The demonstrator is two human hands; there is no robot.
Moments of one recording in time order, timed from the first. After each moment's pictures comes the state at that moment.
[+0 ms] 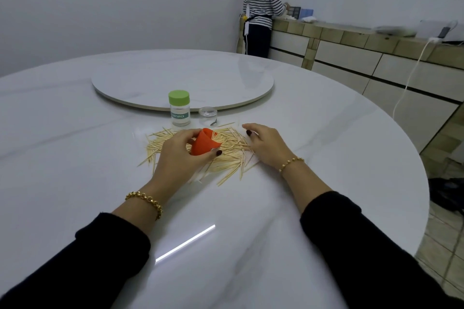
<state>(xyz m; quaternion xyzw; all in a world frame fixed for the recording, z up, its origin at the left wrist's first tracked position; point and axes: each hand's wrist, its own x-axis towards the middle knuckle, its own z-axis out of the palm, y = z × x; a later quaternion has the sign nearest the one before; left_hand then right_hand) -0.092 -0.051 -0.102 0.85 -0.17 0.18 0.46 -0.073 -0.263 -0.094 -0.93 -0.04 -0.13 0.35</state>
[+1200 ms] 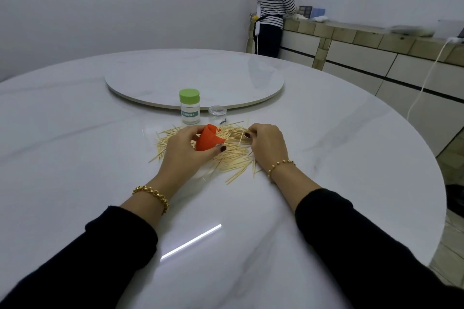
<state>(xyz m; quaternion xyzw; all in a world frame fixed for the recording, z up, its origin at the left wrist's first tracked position) -0.090 -0.044 -0.099 0.85 -0.15 0.18 0.47 -0.053 -0.242 -0.113 -0.94 -0.01 -0.25 0.22</state>
